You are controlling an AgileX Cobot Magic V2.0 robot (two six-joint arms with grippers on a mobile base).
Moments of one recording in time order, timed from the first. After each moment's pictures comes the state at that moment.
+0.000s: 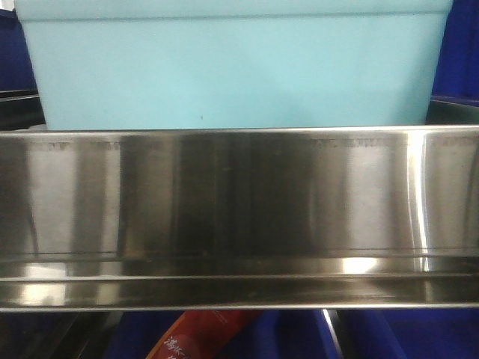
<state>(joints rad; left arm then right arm) -0.33 1.70 -1.58 0.09 1.02 -0.25 0.17 1.71 -1.57 0.16 1.02 0.03</state>
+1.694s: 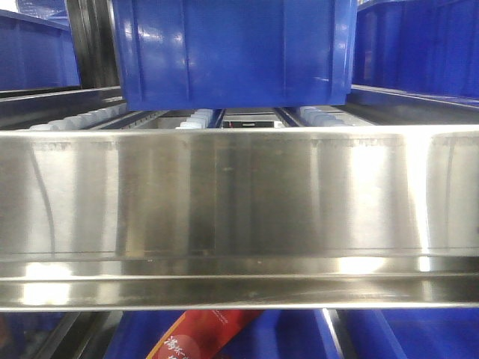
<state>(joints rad) -0.43 1.36 -1.58 0.14 0.83 -0.28 0.17 1.35 -1.57 0.14 1.02 0.04</state>
